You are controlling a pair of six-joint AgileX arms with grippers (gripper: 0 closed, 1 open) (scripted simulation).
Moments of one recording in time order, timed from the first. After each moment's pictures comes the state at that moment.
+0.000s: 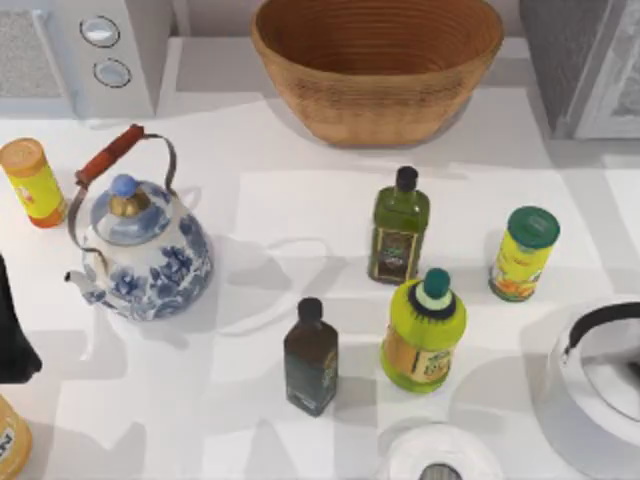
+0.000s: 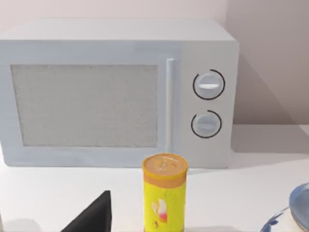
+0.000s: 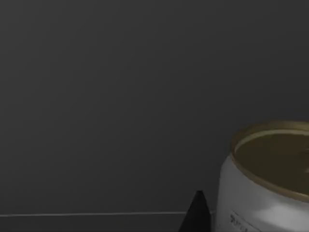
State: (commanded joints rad) left arm 0.00 0.00 0.00 0.00 0.00 0.00; right arm 0.11 1.71 2.03 -0.31 0.16 0.02
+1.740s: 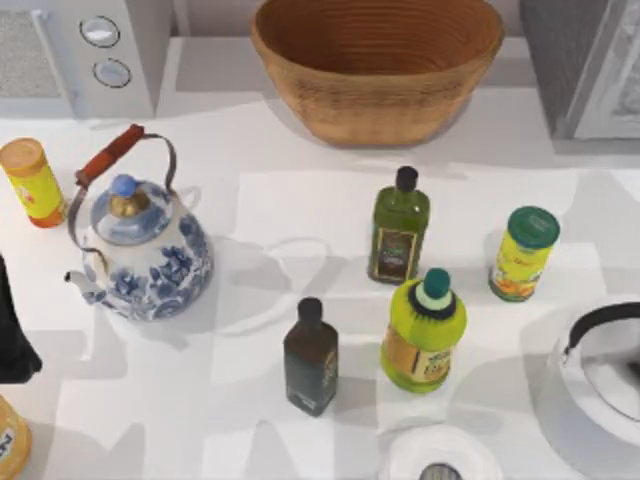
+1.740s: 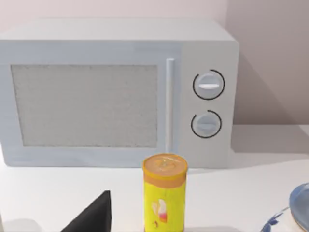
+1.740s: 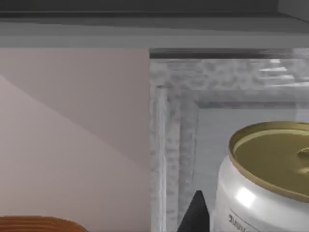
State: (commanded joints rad) left arm 0.00 0.00 0.00 0.00 0.00 0.00; right arm 0.11 0.72 1.06 -0.33 0.14 0.01
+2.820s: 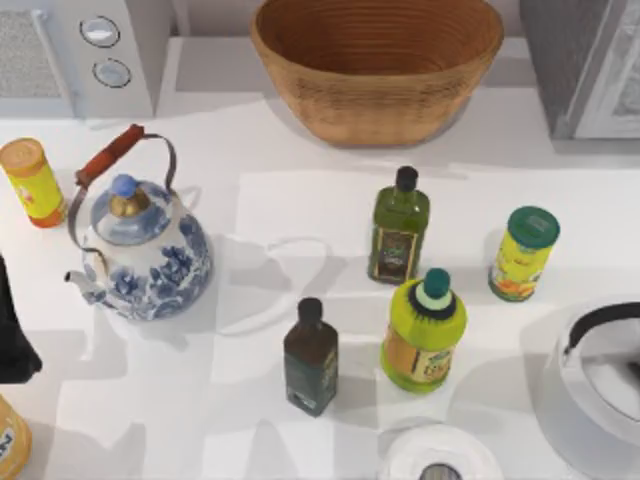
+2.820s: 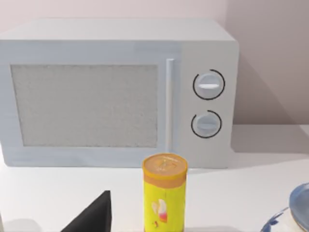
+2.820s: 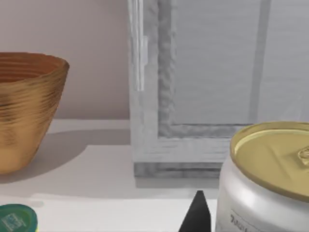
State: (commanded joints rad) left arm 0.00 0.00 0.00 0.00 0.00 0.00; right arm 0.00 0.00 0.00 0.00 0.00 0.00
